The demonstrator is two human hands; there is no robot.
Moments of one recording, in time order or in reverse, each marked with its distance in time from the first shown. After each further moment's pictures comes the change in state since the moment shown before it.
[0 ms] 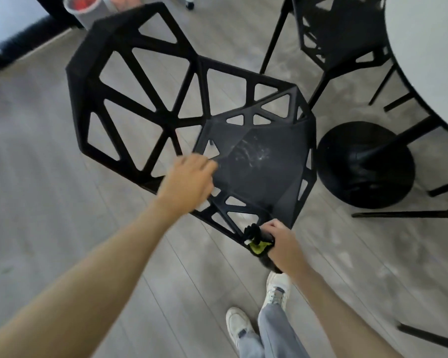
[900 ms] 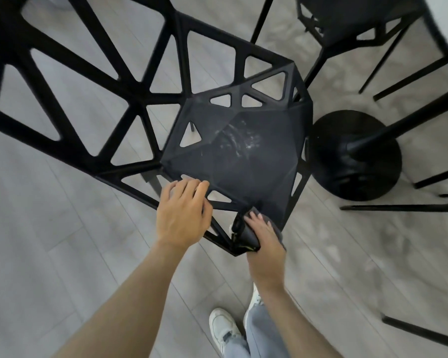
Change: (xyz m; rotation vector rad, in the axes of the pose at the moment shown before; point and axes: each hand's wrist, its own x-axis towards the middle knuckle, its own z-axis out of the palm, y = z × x) left_hand -0.043 0.059 0.111 -0.068 0.165 -0.264; right_hand 0.011 0.031 0.075 0.123 0.360 0.041
